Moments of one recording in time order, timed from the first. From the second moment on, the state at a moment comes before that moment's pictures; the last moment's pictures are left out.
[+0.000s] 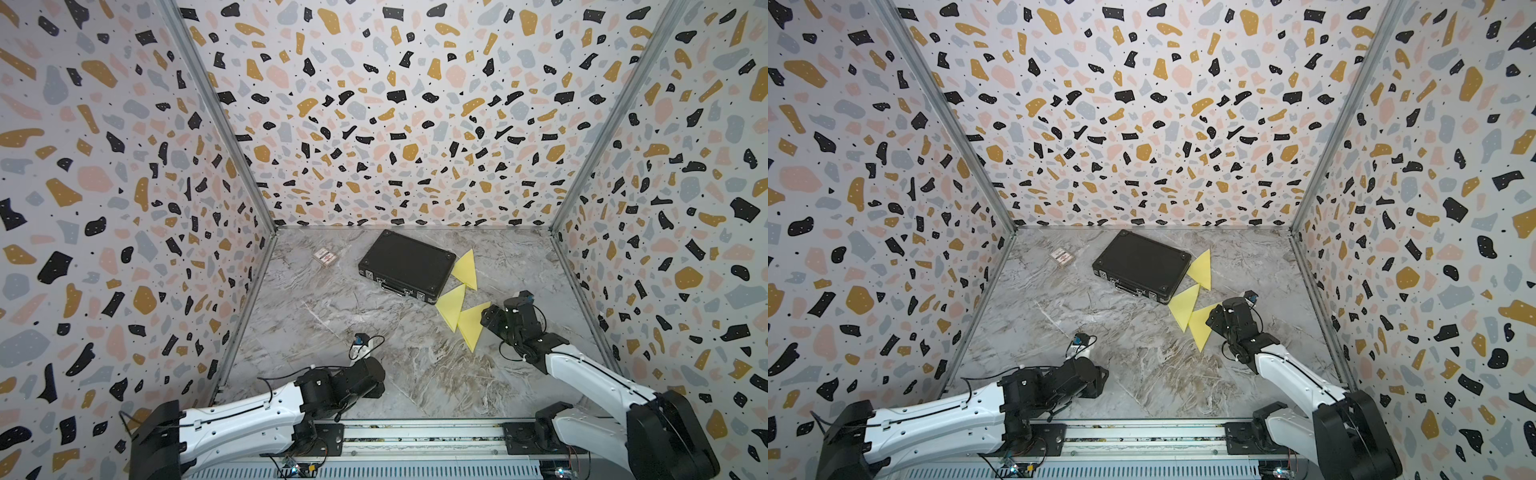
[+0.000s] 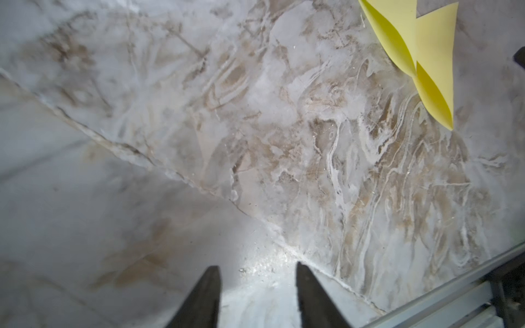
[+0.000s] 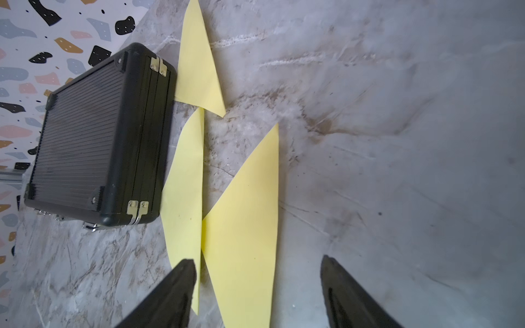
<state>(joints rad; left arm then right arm) -1.10 0.84 0.46 -0.56 -0.32 -0.96 0.38 1.06 0.51 -0.21 0.16 0.82</state>
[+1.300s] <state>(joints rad) -0.21 1.29 0.41 0.33 -0.51 -0.06 0.17 1.37 0.26 0.72 0.45 -0.09</state>
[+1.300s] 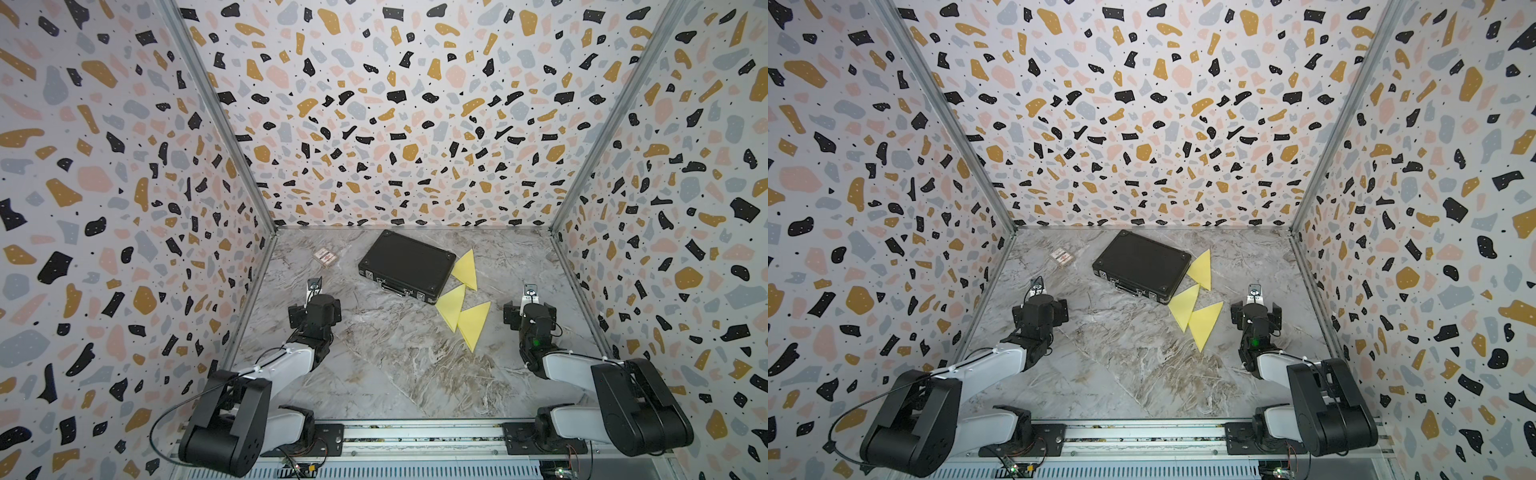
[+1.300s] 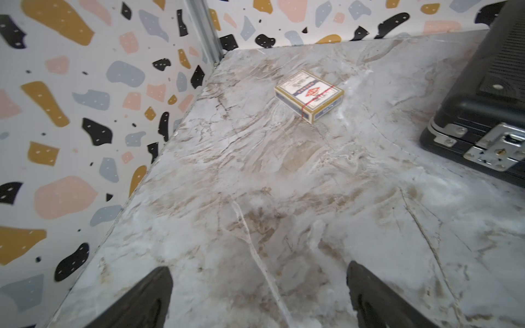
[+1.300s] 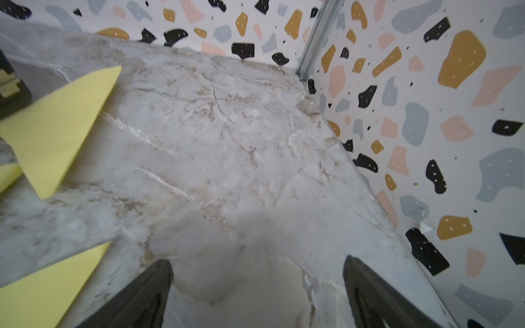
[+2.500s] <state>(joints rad) -0.04 1.43 0.33 0.70 -0.13 0.02 0.11 1.53 0.31 0.83 0.32 -0.11</state>
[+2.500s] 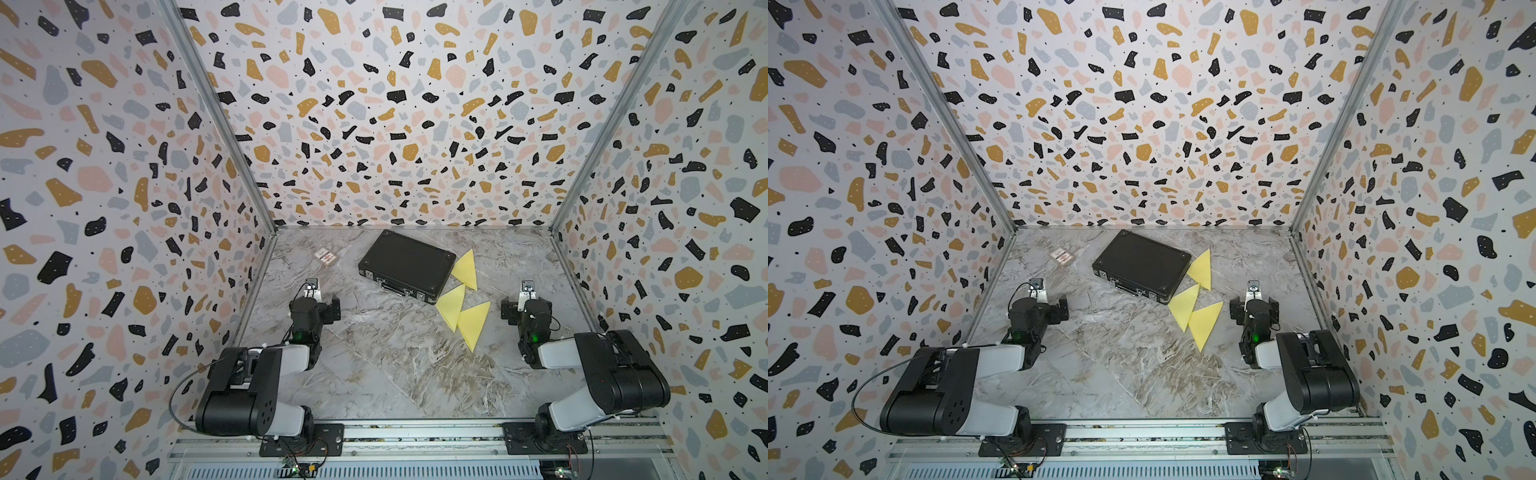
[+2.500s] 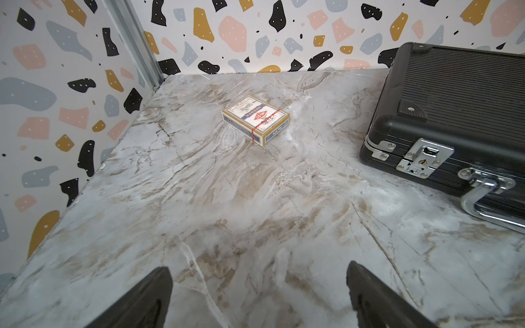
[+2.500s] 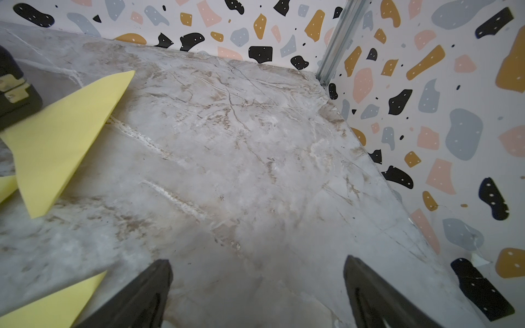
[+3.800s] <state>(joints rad) -0.04 1.43 0.33 0.70 -0.13 0.02 0.08 1.53 0.32 0.80 0.23 -0.11</state>
